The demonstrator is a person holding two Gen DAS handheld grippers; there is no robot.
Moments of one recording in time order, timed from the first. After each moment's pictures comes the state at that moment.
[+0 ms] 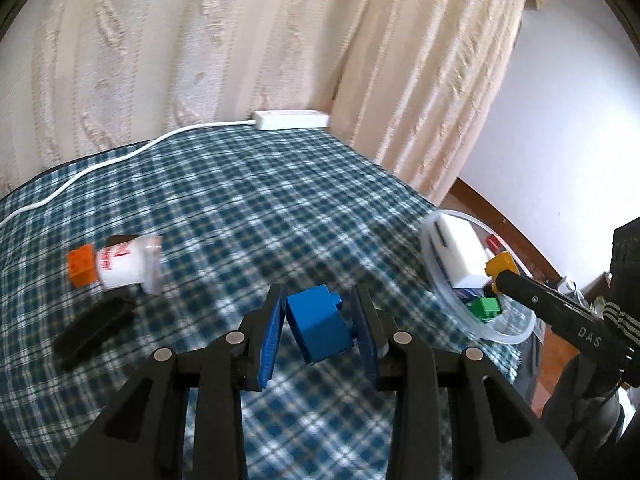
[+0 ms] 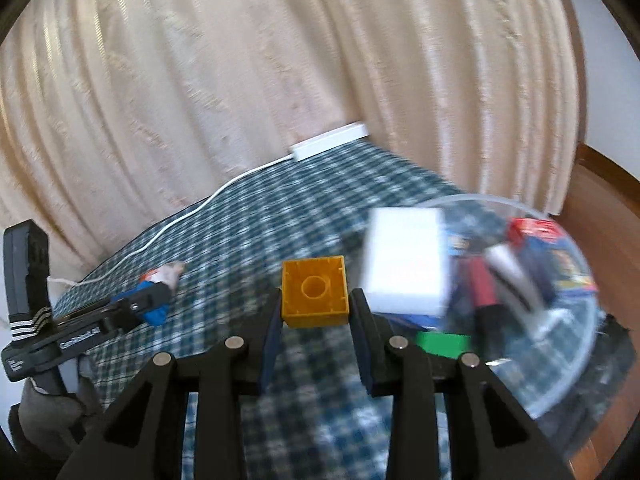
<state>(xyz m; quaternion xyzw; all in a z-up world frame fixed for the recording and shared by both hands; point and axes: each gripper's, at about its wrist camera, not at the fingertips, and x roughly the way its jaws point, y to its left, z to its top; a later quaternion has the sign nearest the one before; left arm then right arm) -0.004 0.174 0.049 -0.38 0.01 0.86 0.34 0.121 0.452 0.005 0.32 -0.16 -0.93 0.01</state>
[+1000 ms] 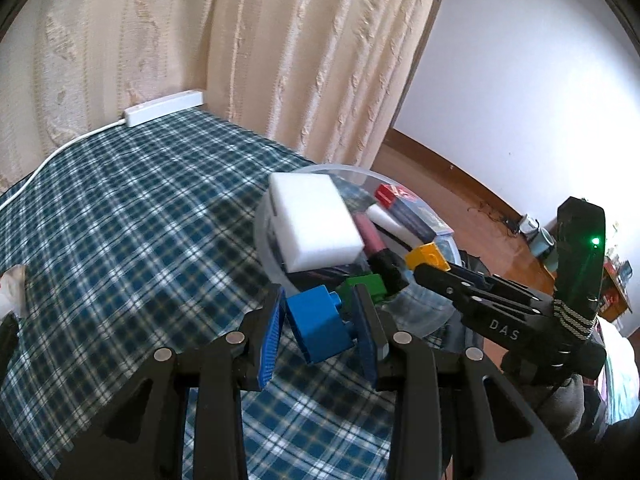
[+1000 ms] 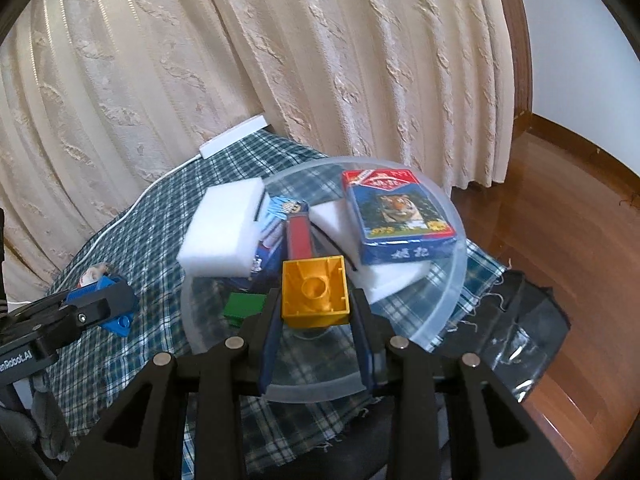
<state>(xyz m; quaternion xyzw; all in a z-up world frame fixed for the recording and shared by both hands) 0.062 0.305 0.052 -0.40 0.07 0.80 0.45 0.156 0.546 -0.030 0.35 -0.18 -0.91 -0.07</state>
